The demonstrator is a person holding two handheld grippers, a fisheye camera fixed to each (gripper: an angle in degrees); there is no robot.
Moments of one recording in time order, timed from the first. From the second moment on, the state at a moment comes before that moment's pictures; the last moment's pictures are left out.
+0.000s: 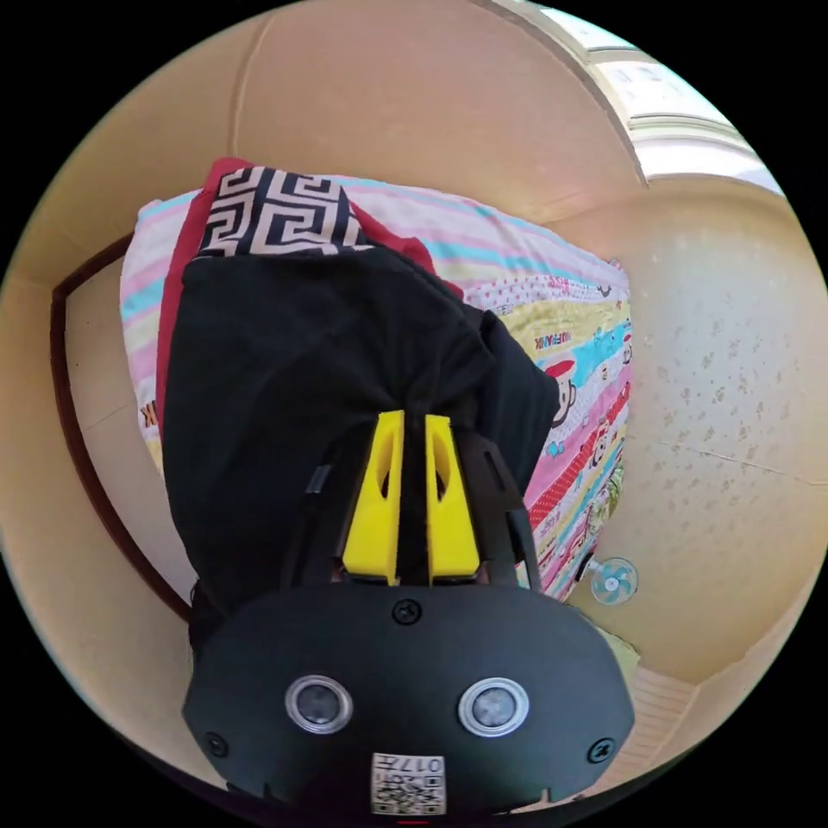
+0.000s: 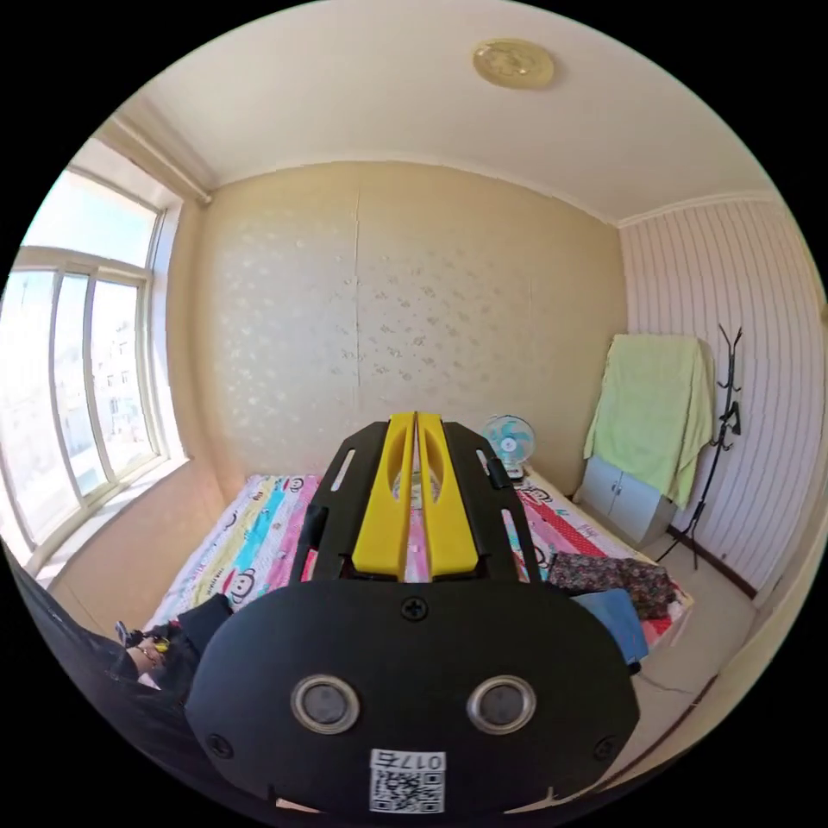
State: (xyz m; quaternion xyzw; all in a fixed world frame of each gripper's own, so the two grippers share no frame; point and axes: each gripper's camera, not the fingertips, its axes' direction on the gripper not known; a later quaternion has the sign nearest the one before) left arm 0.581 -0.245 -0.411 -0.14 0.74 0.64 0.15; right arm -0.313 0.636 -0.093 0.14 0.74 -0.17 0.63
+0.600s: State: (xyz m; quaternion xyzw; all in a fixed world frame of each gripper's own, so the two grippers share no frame) left arm 0.298 -0.568 -0.085 0.13 0.46 0.31 -0.82; right arm -0.179 0.732 -0.146 -0.01 0.48 -0.21 0.85
